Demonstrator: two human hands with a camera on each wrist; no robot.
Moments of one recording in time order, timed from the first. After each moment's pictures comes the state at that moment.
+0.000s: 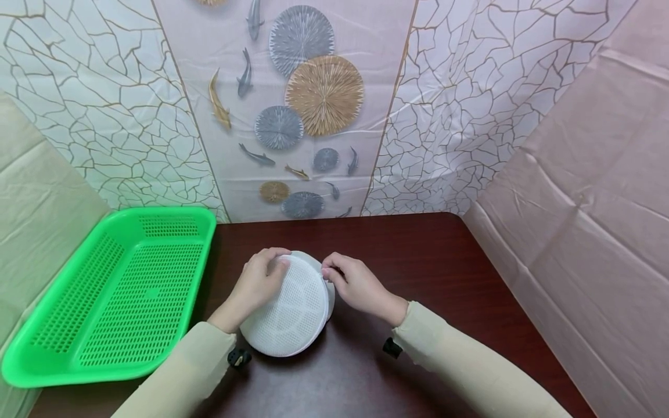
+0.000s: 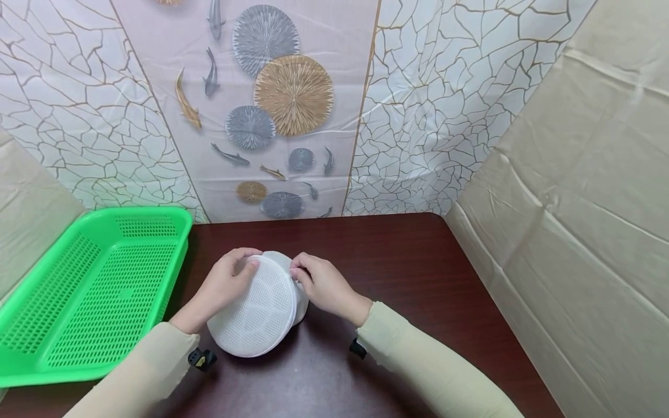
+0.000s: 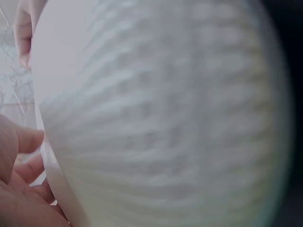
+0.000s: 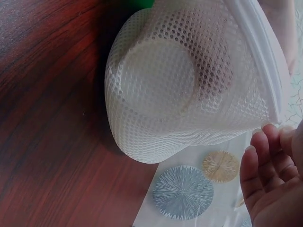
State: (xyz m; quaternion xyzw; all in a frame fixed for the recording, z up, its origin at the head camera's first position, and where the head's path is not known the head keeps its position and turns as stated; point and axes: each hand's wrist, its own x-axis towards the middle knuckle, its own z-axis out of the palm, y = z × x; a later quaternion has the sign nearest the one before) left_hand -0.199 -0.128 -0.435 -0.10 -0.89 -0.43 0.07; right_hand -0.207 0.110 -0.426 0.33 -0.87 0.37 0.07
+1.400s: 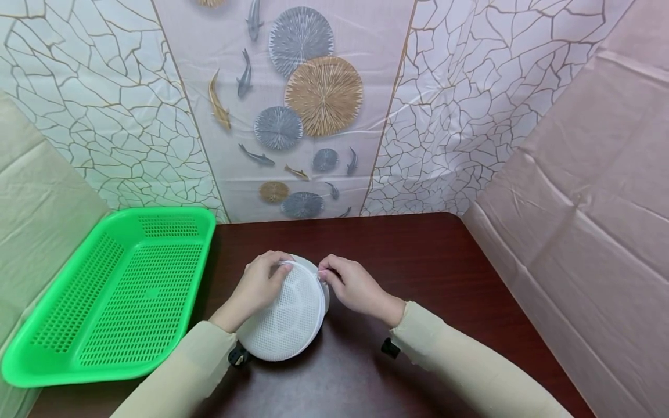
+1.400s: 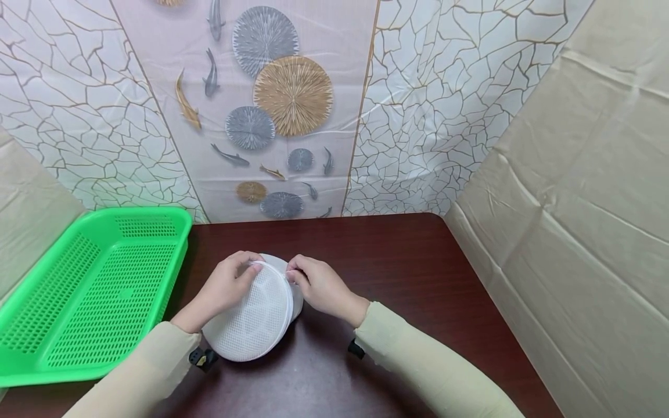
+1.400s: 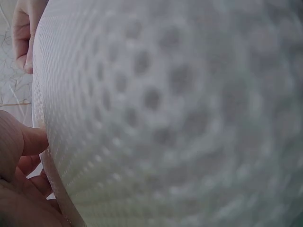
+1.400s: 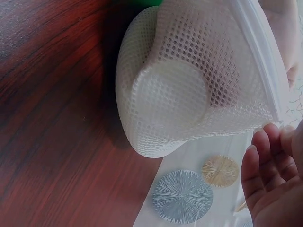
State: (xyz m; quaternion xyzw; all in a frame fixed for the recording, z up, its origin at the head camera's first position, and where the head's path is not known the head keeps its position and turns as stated) left_hand -0.195 -0.124 -0.434 -0.12 -0.90 -0.40 0.07; right_hand -0.205 0.106 -0.424 0.34 -0.87 0.36 0.06
